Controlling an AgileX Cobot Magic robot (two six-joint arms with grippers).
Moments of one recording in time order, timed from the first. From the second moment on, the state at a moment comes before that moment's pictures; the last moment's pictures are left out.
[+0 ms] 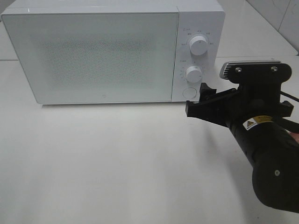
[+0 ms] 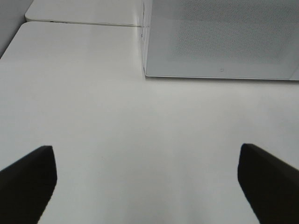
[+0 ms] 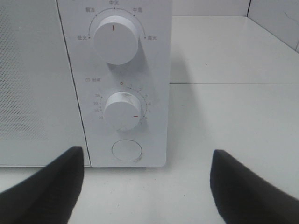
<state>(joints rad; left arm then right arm) -0.03 -0.01 -0.50 -0.09 1.04 0.01 0.87 1.72 -0.41 0.92 -1.21 -0.29</state>
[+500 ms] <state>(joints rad) -0.03 -0.01 -0.50 -0.09 1.04 0.01 0.83 1.77 -0.47 0.88 -1.20 -0.21</state>
